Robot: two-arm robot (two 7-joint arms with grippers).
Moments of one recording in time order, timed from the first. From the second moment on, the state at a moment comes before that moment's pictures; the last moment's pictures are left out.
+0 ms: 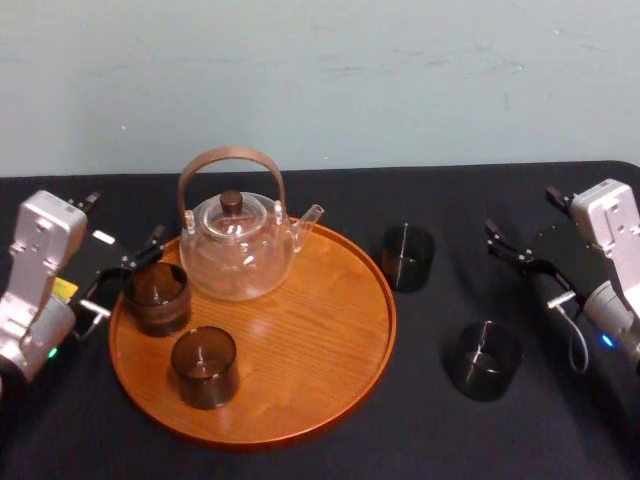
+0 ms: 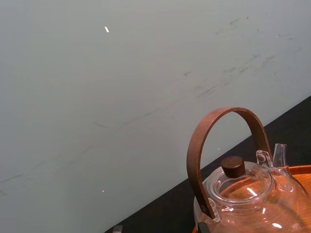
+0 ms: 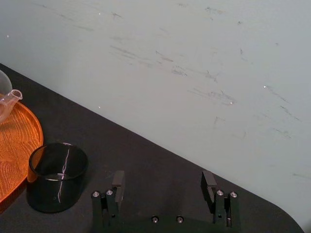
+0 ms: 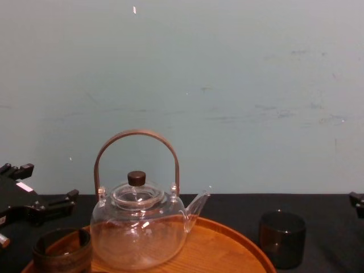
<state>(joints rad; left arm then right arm) -0.20 0.60 0.45 -1.41 -0.25 -0.12 0.03 0.20 0.60 -0.45 -1.41 0.25 -0.12 -0.03</state>
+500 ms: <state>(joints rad) -0.20 0.60 0.45 -1.41 -0.25 -0.12 0.03 0.20 0.60 -0.45 -1.41 0.25 -0.12 -0.03</state>
